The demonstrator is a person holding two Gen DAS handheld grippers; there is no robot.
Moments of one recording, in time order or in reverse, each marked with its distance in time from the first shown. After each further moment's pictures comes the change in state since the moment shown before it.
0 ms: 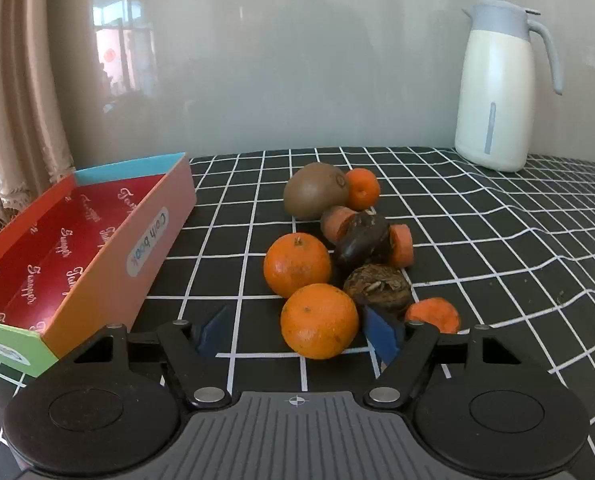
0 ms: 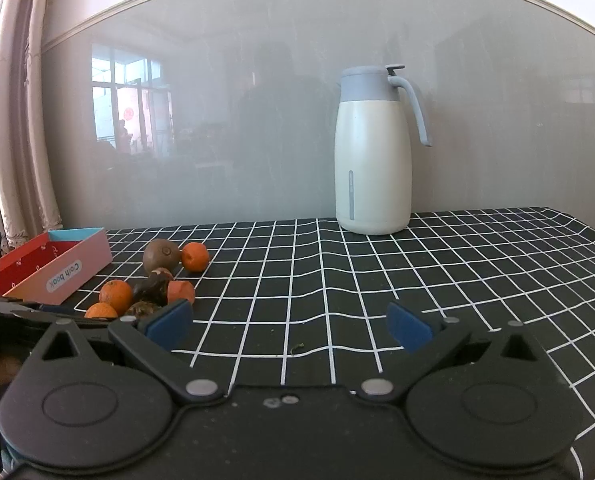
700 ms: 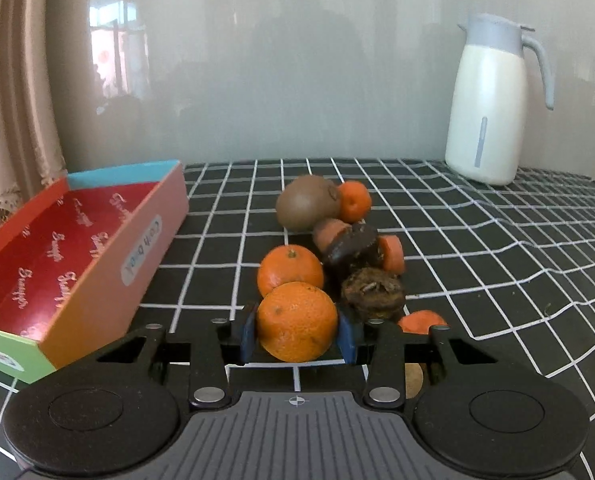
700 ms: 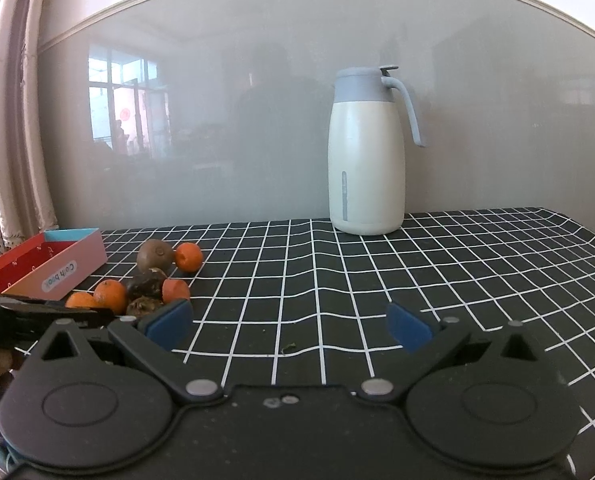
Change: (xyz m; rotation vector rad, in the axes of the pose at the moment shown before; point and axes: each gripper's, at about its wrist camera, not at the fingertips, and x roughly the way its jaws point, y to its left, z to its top) left arm -0.008 0.006 0.002 -0.022 -0.040 -0.047; right arm -0.001 -0.004 0.000 0.002 -0.001 -0.011
